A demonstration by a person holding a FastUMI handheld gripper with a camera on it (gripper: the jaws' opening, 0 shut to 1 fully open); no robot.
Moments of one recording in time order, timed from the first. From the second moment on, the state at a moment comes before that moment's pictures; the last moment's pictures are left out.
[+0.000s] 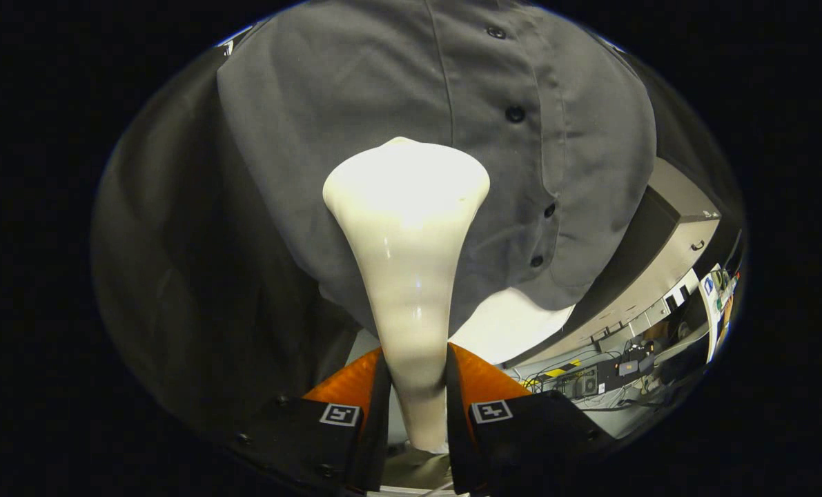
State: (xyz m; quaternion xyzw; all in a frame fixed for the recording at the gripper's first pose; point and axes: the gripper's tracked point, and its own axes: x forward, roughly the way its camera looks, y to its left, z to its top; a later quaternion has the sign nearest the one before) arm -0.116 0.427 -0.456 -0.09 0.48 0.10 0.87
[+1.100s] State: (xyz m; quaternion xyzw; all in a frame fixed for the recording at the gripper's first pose) arm -0.168 0.389 -0.544 -0.10 0.56 0.09 0.82
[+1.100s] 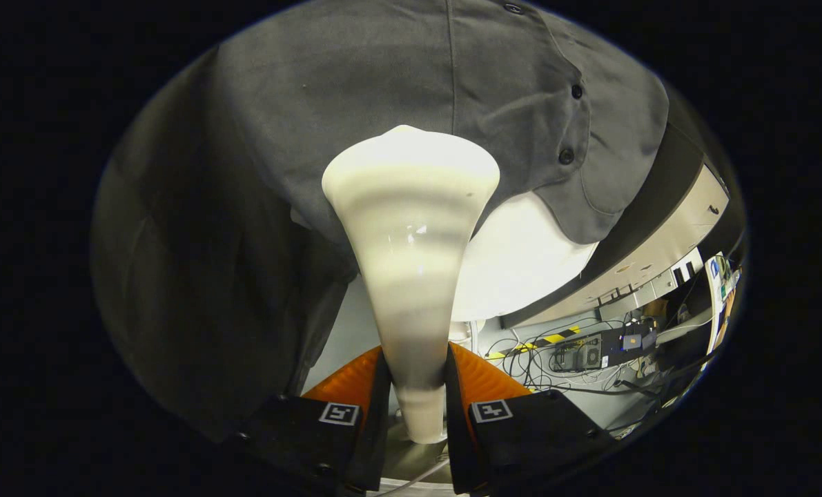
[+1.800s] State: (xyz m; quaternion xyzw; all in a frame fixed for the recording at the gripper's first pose) arm -0.193 0.353 -0.586 -0.10 0.59 0.08 0.79
